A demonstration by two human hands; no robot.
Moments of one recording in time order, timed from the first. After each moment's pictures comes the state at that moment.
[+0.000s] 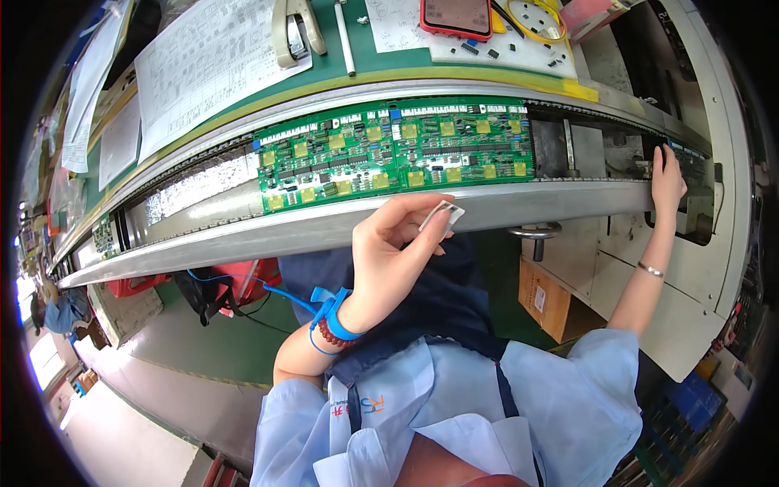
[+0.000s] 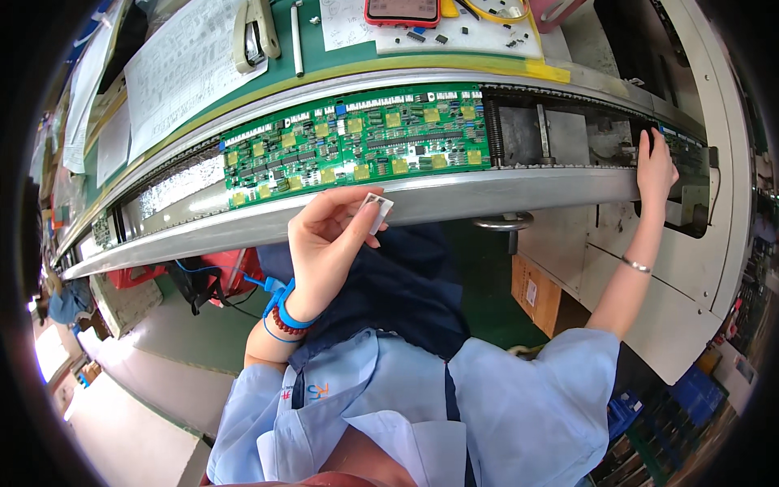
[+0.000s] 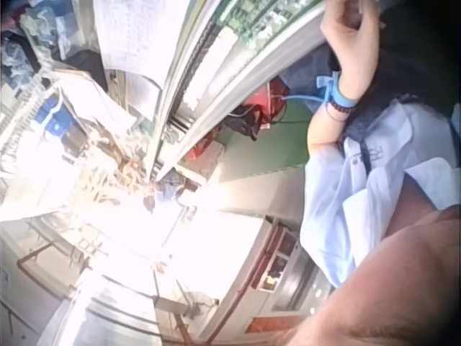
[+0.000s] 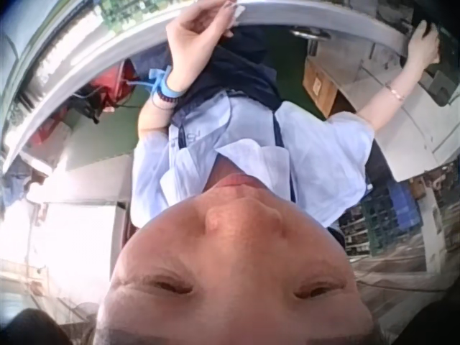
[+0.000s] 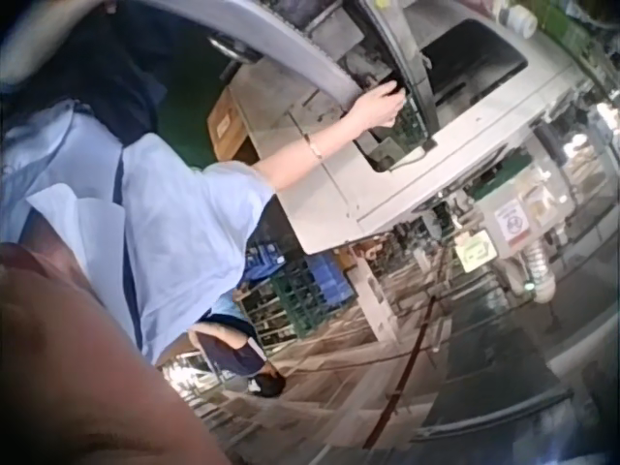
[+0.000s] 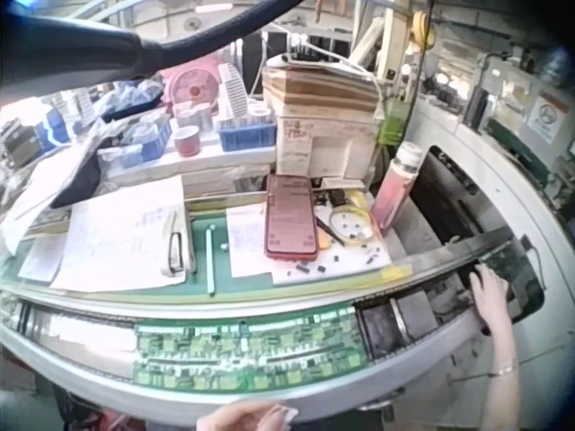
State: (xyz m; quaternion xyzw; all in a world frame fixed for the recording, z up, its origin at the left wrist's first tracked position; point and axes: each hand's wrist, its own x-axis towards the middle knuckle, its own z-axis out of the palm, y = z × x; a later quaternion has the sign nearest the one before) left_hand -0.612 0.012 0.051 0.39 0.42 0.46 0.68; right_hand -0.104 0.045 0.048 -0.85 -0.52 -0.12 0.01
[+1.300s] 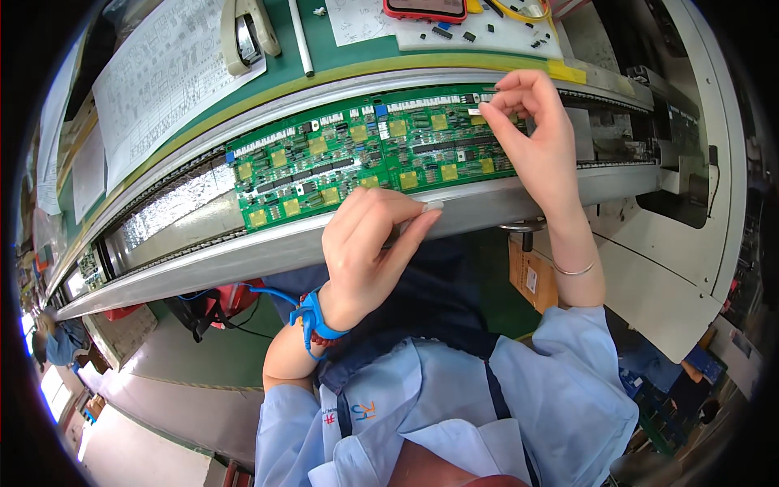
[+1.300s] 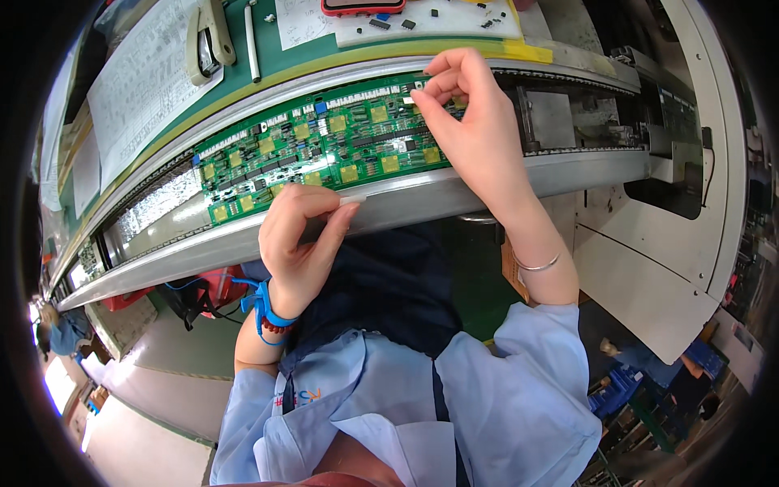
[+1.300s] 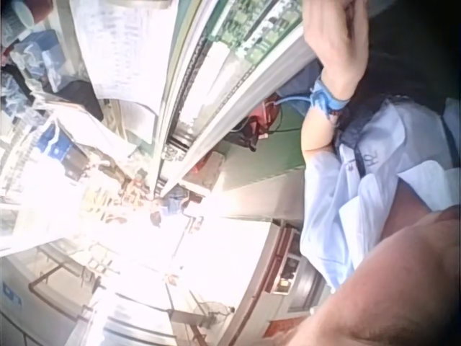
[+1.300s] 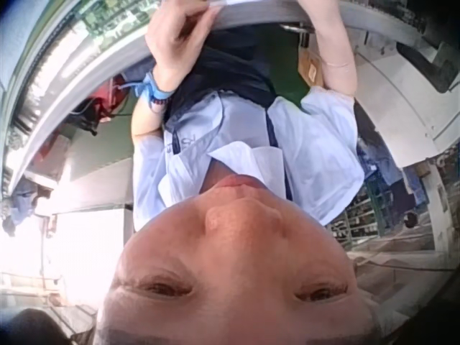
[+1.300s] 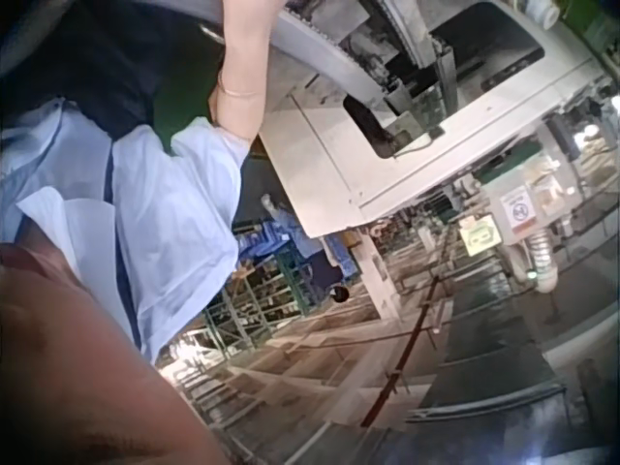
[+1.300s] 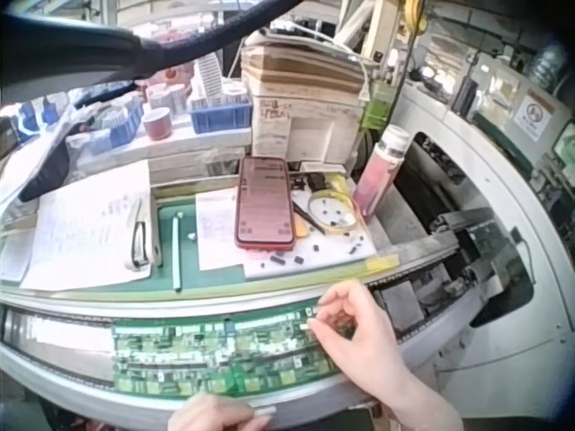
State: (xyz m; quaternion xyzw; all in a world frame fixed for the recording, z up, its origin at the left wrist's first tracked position) left_hand -0.613 0.041 0.036 0.71 0.38 0.50 0.31; right_hand -0.406 0.082 0.059 -0.63 -0.61 0.28 0.39
